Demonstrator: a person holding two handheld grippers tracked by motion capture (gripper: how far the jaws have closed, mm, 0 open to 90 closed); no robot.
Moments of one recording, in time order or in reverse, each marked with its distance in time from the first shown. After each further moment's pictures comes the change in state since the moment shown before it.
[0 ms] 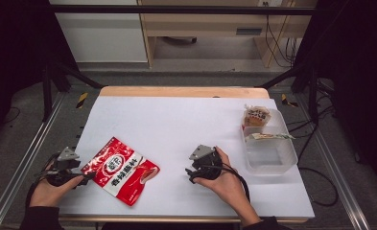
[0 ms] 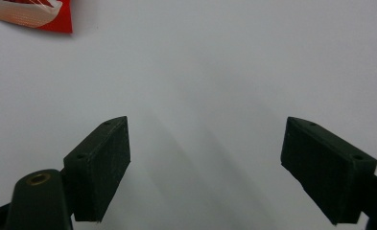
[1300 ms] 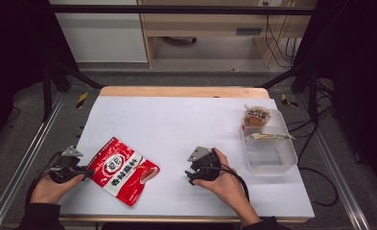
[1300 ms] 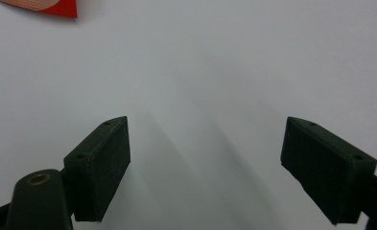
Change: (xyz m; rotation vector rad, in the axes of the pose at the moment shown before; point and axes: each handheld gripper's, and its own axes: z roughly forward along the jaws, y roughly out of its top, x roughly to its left) left arm -0.009 0.017 -0.004 0.100 -0.048 -0.007; right arm 0.004 -0.001 0.004 0.030 0.010 -0.024
